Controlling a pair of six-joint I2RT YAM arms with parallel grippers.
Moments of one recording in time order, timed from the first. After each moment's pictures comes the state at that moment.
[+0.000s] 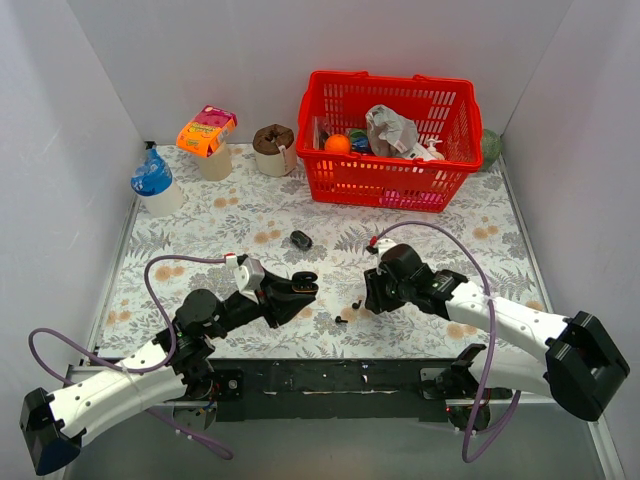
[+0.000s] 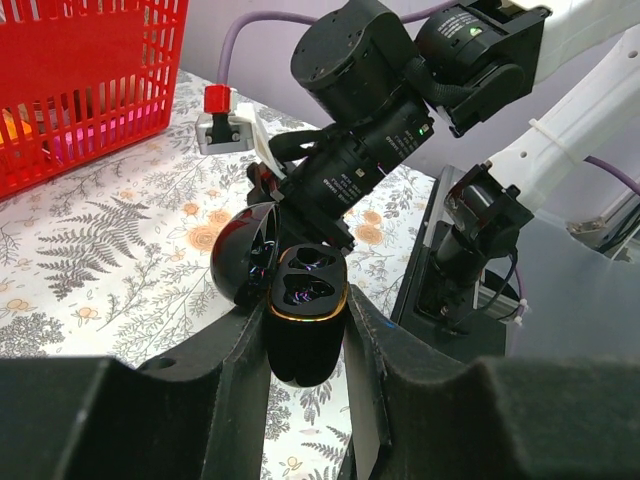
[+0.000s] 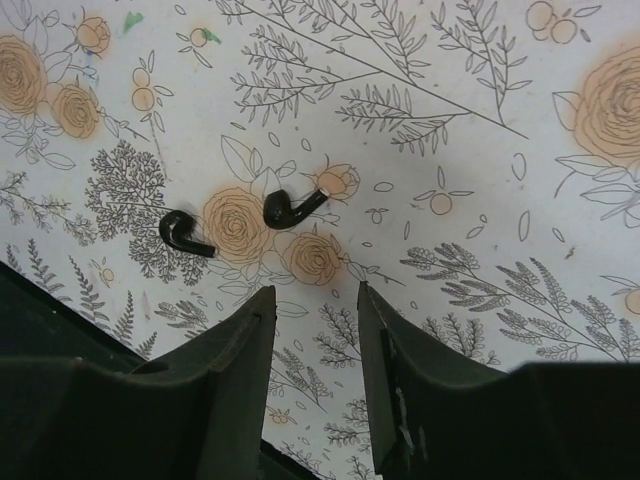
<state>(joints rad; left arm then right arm) -0.93 0.51 0.30 0.35 0.22 -0.28 0.79 1.13 0.59 -0.37 -0.06 0.37</state>
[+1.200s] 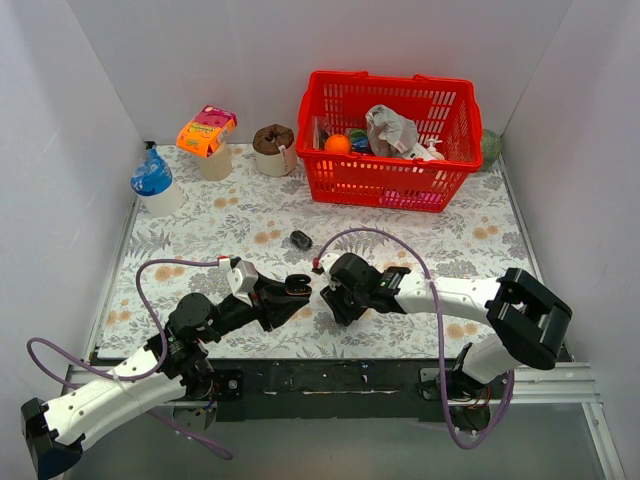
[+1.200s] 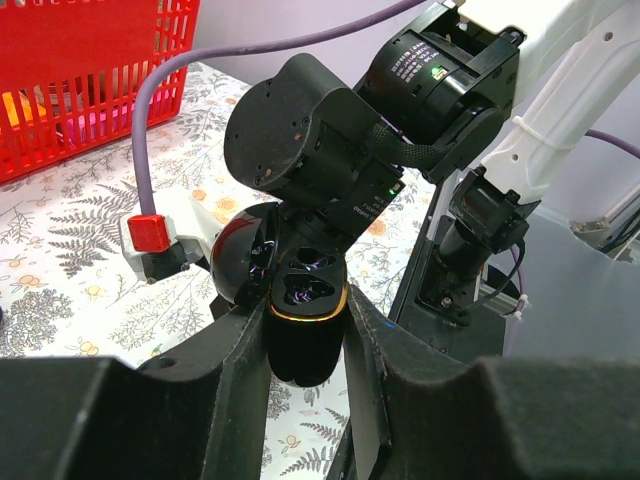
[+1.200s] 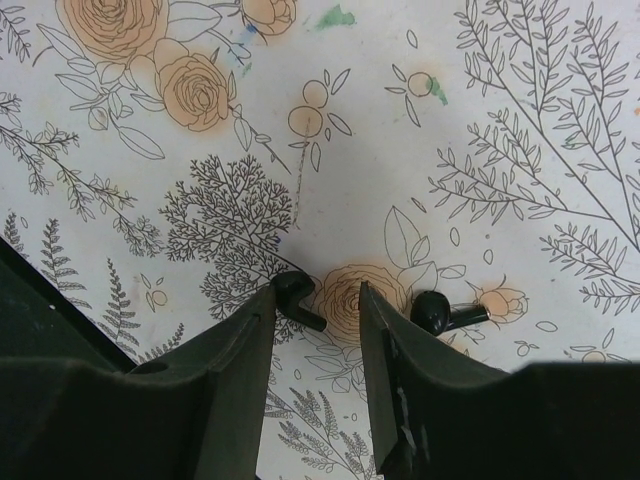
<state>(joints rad) -0.93 0.41 0.30 0.23 0.19 -0.29 1.05 1.49 0.79 -0.30 -0.03 0.20</state>
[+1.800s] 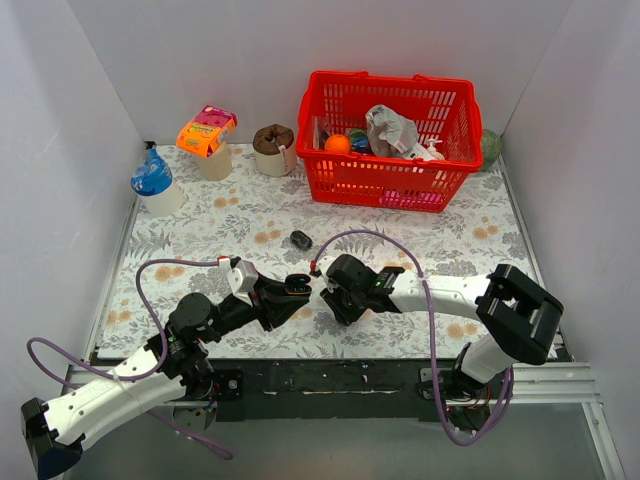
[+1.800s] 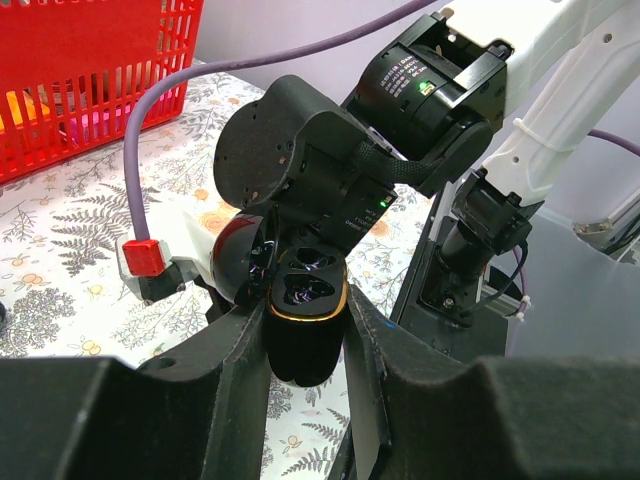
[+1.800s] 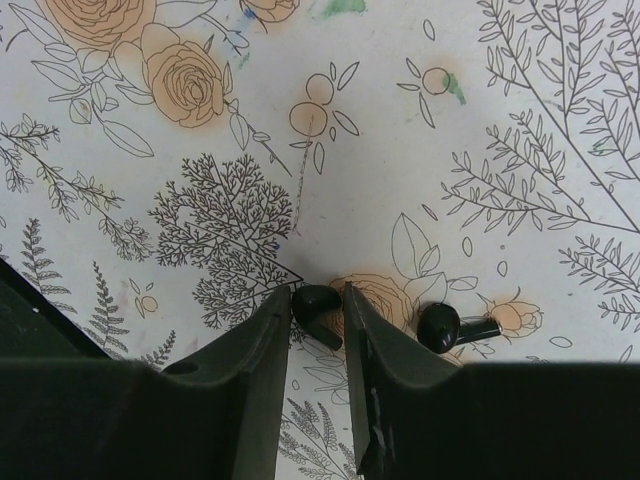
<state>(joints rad) -0.93 0.41 0.30 0.23 0.18 -0.29 1.05 1.54 0.81 -0.30 -0.05 0.18</state>
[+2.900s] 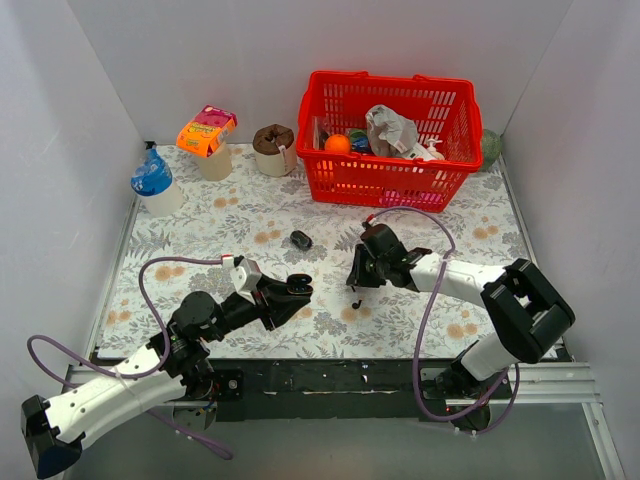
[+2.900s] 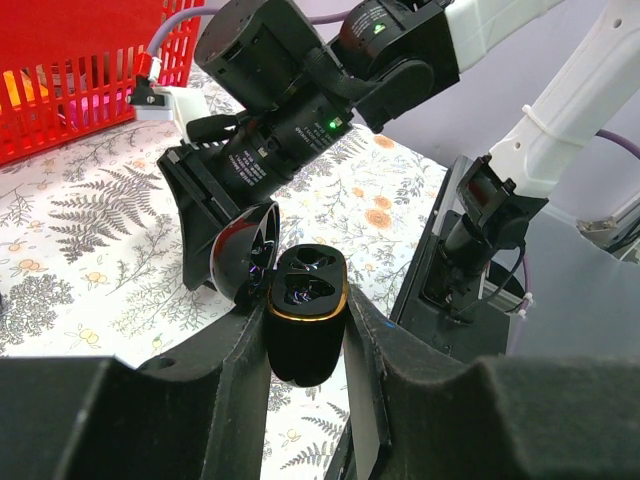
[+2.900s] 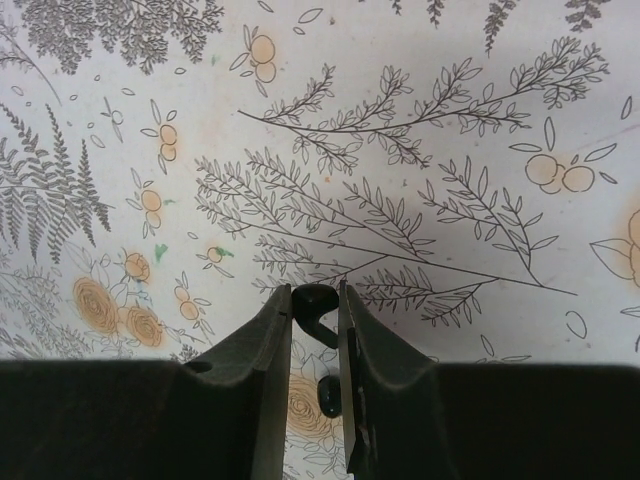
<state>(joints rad) -0.93 0.43 0.30 0.23 0.17 -0.30 0.75 1.50 0.75 -0.15 -0.04 0.69</state>
